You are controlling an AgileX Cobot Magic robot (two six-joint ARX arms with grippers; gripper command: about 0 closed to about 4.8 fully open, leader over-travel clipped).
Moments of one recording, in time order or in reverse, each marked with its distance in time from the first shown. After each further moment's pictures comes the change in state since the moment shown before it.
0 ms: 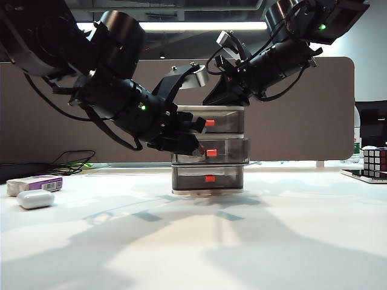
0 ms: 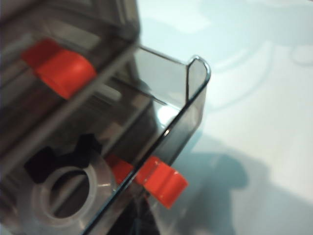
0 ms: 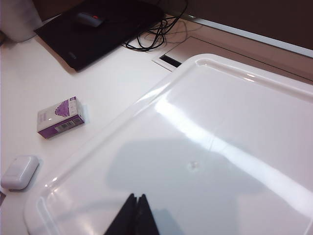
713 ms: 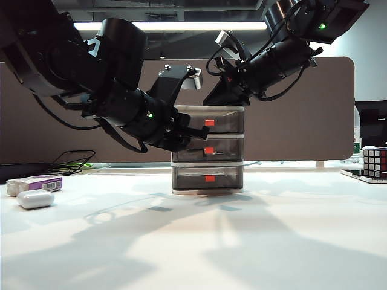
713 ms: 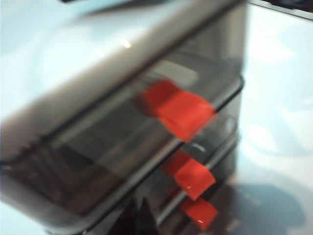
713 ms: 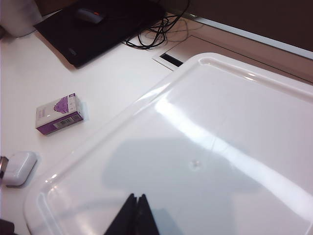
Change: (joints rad) left arm 0.000 0.078 0.008 0.220 -0.219 0.000; right arm 0.001 -0.002 0.001 -0.013 0.000 -0.026
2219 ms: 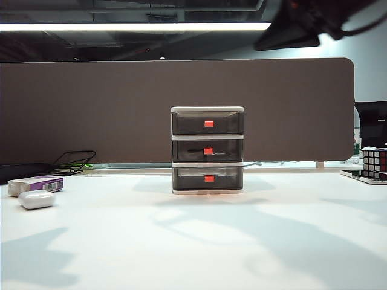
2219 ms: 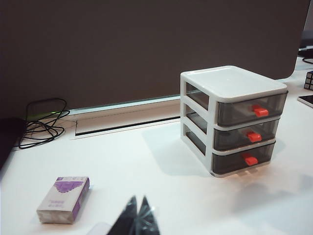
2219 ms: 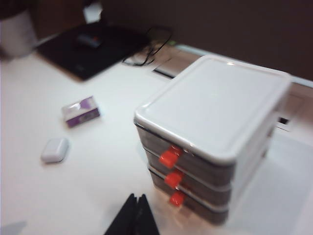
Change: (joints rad) left arm 0.002 -1.663 -0.755 -0.587 -0.283 -0.161; right arm 0.001 -0.747 -0.663 0.106 0.197 0.071
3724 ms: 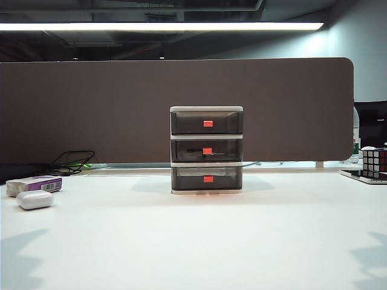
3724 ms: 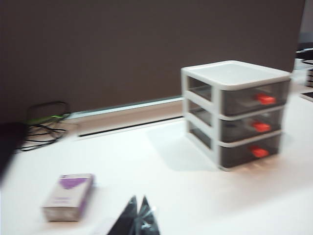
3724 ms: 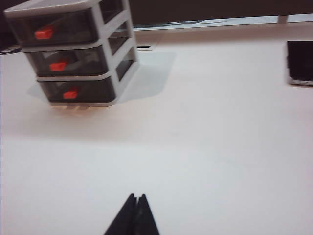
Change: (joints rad) left arm 0.122 -0.156 -0.150 0.049 0.127 0.042; right arm -0.060 -1.193 -0.808 -0.288 0.415 0.108
